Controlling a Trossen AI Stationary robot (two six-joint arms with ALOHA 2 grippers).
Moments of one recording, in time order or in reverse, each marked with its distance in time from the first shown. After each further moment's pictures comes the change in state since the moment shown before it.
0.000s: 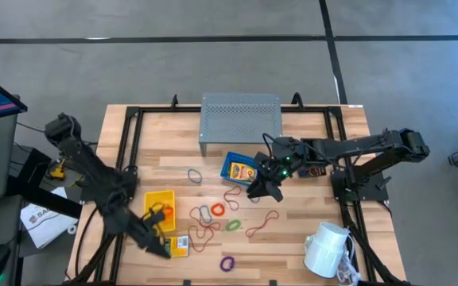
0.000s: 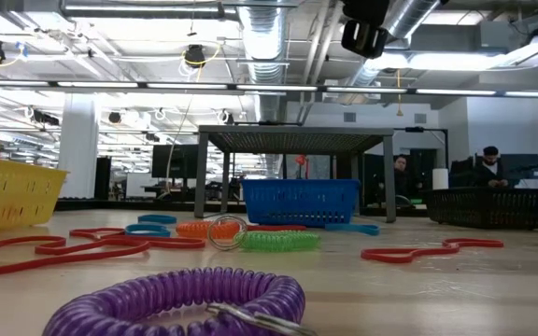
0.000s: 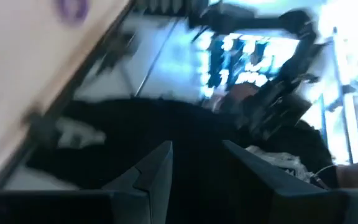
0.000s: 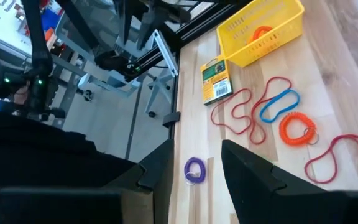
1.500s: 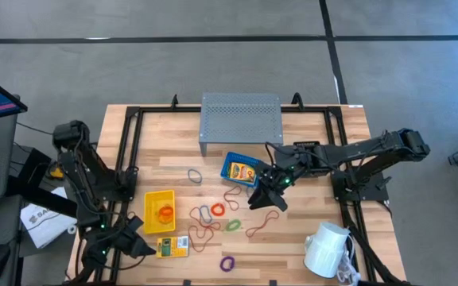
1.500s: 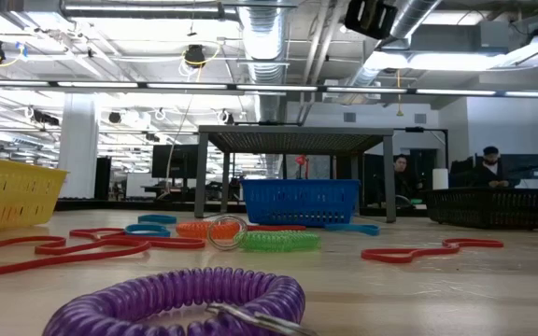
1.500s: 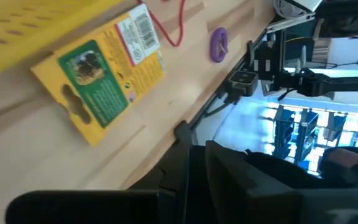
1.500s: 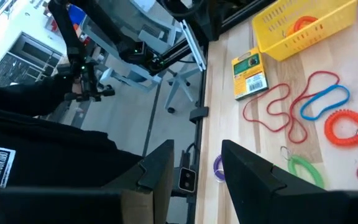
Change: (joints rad) left arm -0.410 0.163 0.004 -0.442 -0.553 -0.511; right arm 0.076 0.000 0.000 0.064 -0.001 0.064
